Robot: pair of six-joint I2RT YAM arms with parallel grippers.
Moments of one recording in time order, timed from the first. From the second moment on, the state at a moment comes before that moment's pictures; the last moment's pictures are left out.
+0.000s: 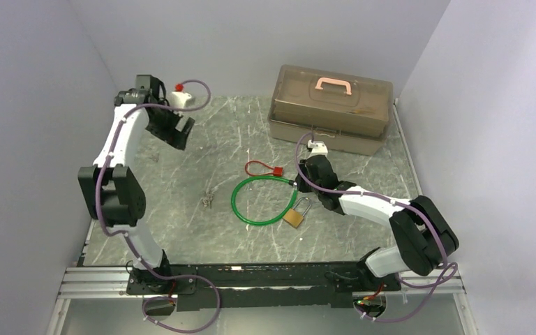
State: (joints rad) left arm -0.01 1.77 1.70 -1.08 0.26 0.56; right arm 0.59 1.41 0.63 0.15 0.19 0.44
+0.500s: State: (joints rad) left arm 0.21 2.21 1.81 -0.93 0.07 0.45; right arm 0.59 1.37 0.63 0.20 0.14 0.44
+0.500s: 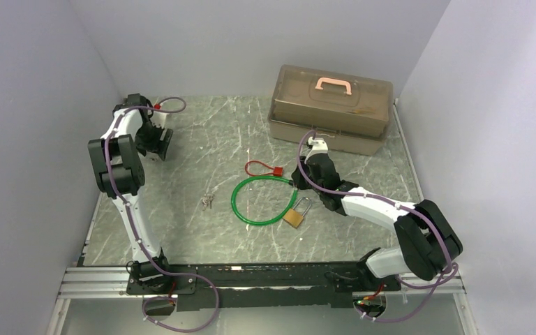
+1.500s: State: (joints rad) left arm 0.14 2.12 1.60 -0.73 0.05 0.49; right arm 0.62 1.31 0.63 0.23 0.12 0.45
